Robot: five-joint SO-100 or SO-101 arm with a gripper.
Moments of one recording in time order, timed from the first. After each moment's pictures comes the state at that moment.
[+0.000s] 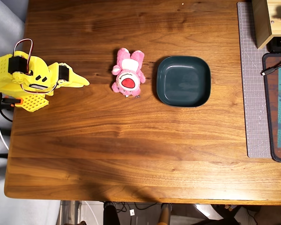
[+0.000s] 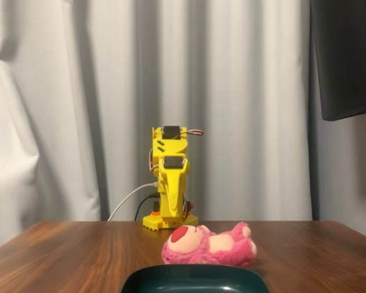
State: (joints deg) arm 1.0 190.4 172.9 67.8 -6.9
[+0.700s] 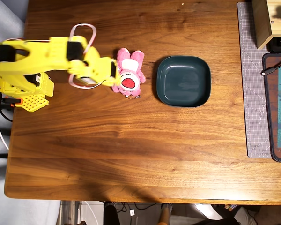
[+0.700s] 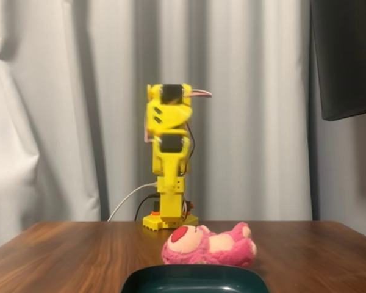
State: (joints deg) arm 3.4 95.9 100.0 71.5 -6.9
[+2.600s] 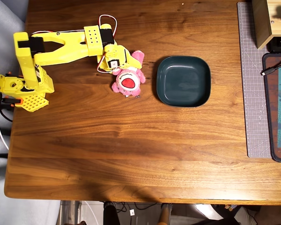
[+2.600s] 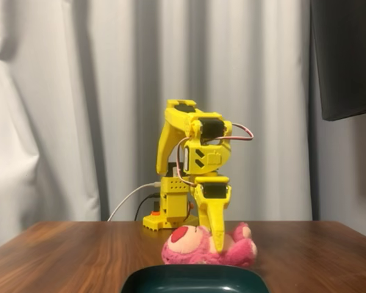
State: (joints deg) arm 13.4 72.8 90.5 74.6 -1.2
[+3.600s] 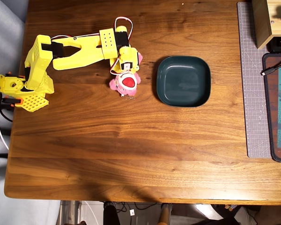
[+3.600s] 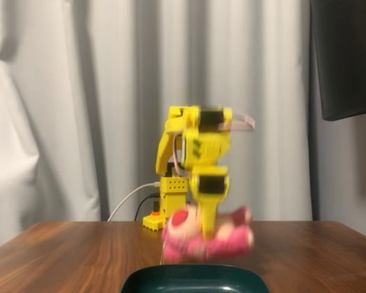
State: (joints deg) arm 11.9 57.4 51.2 95.0 2.2
